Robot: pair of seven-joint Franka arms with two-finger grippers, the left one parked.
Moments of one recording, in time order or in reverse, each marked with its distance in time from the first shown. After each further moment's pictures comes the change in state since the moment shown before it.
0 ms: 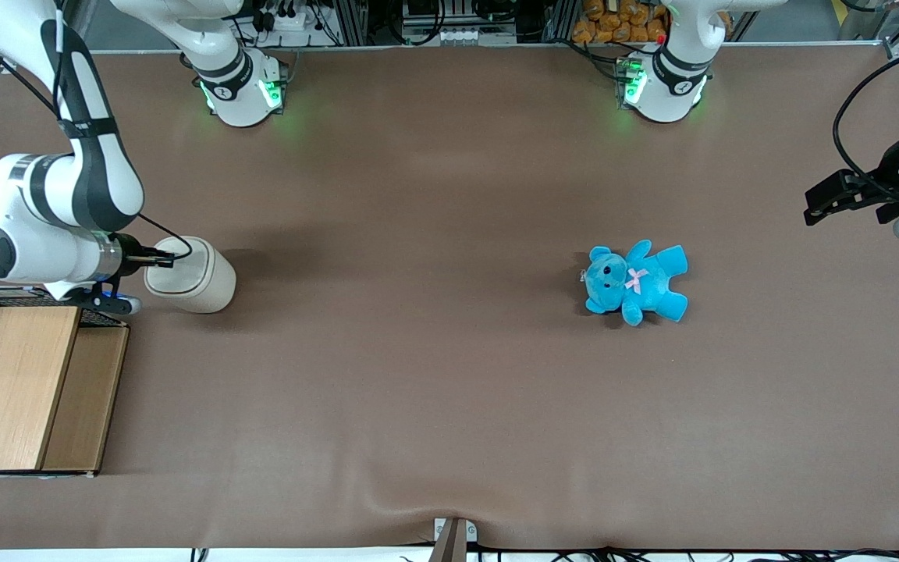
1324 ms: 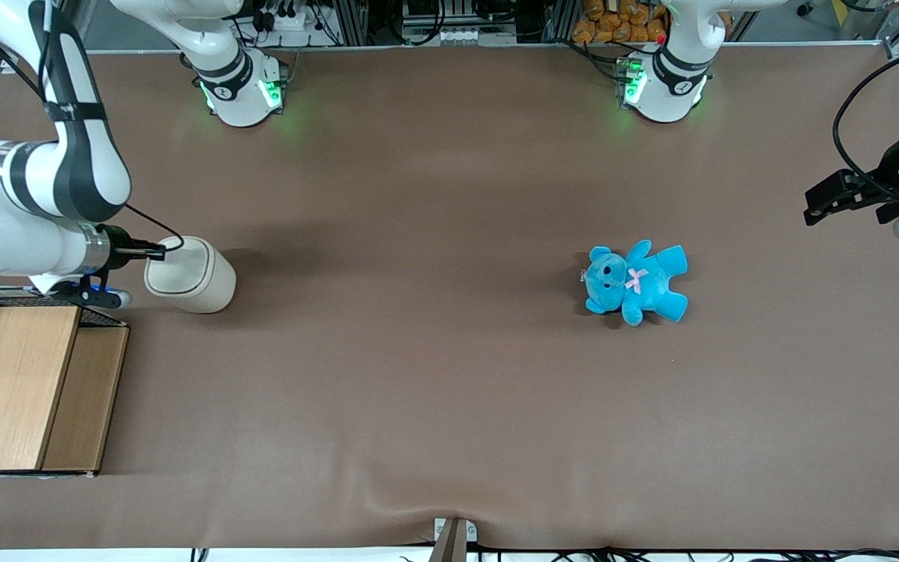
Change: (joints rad) arm 0.000 -0.022 0.000 -0.023 0.000 0.012 0.000
